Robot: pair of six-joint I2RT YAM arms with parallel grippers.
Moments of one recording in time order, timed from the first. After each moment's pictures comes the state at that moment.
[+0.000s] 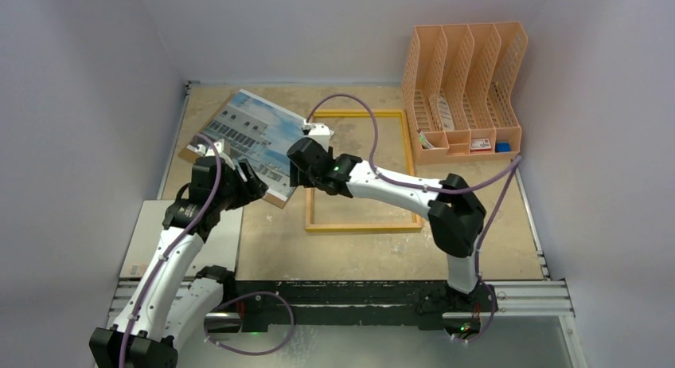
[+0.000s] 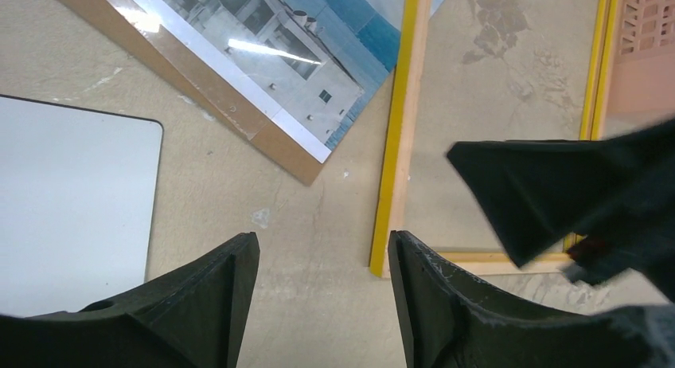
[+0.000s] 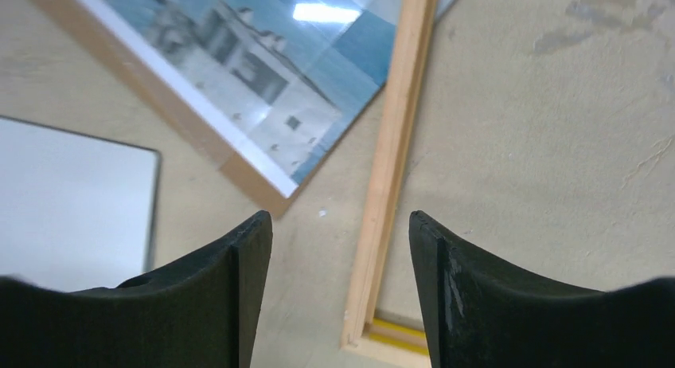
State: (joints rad) left arm -0.18 0.81 0.74 -0.61 0.07 -0.56; right arm 1.01 1.95 1.56 -0.46 0.41 0.77
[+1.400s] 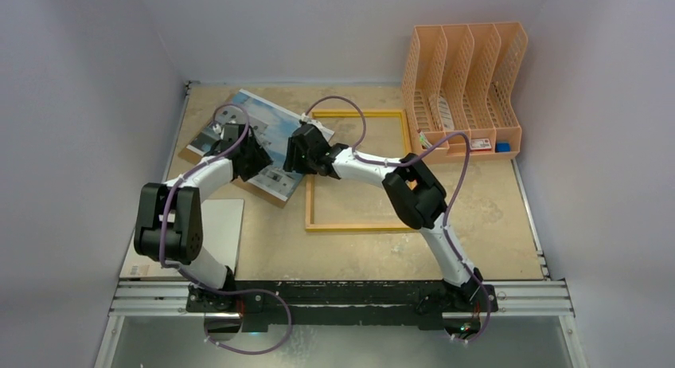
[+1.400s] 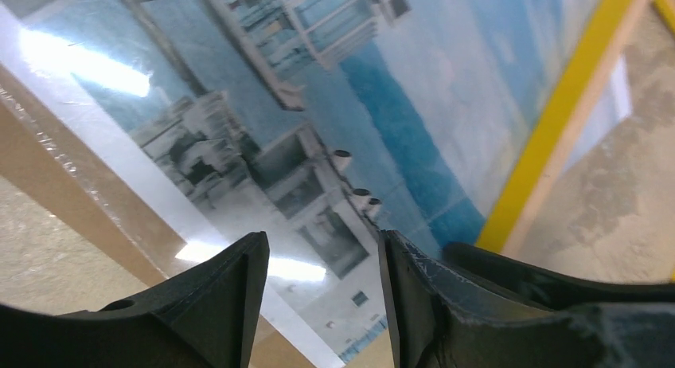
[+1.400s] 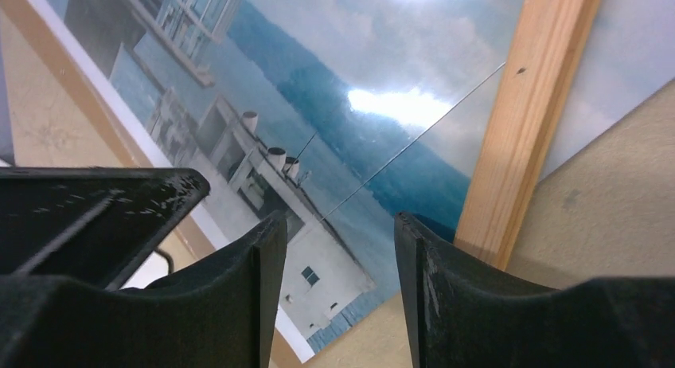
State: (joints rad) left arm -0.11 1.58 0.92 -0.21 -0.02 -0.71; right arm 0.83 2.28 1.72 -0.16 0.04 0.77
